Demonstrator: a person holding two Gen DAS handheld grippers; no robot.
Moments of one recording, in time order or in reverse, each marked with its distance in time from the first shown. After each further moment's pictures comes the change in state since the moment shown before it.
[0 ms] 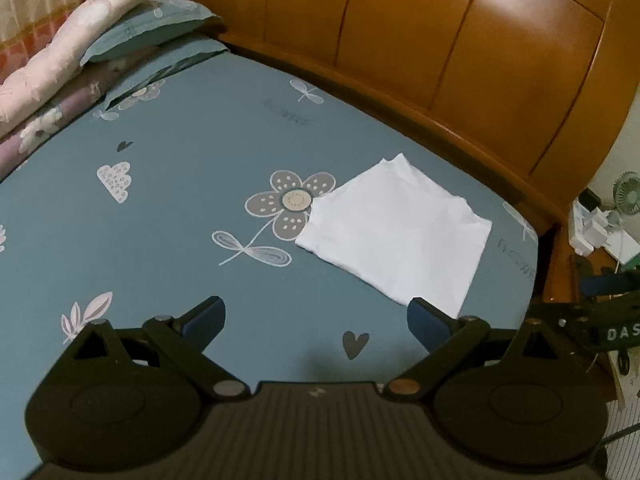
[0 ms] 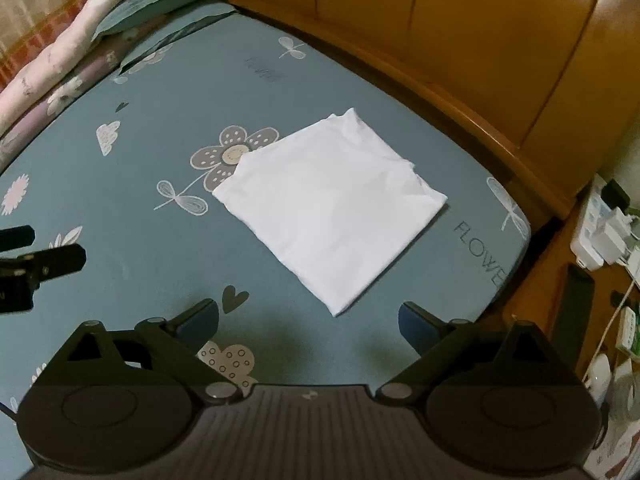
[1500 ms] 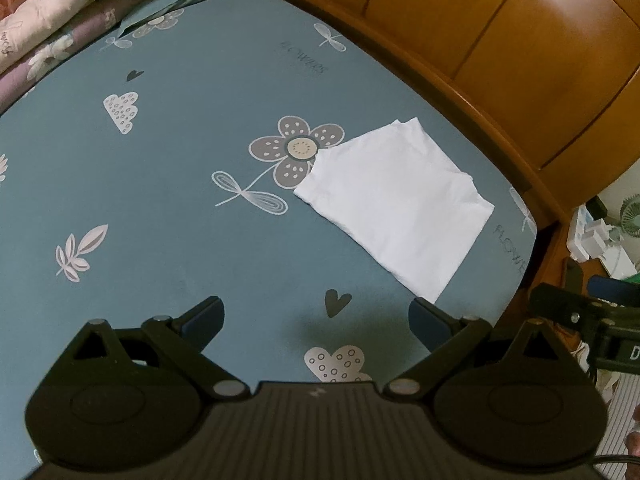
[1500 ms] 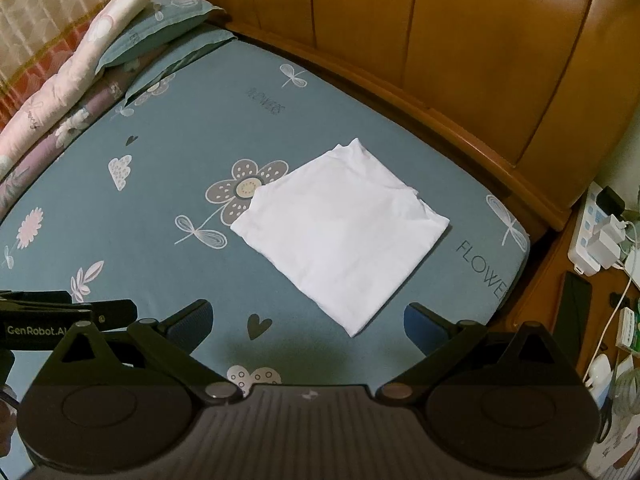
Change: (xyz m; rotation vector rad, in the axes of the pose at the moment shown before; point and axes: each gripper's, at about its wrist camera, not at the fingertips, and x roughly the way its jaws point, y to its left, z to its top) left arm 0.007 0.002 0.021 -0.138 0.215 0.005; right arm -0.030 0.003 0.024 0.048 -0.040 0.014
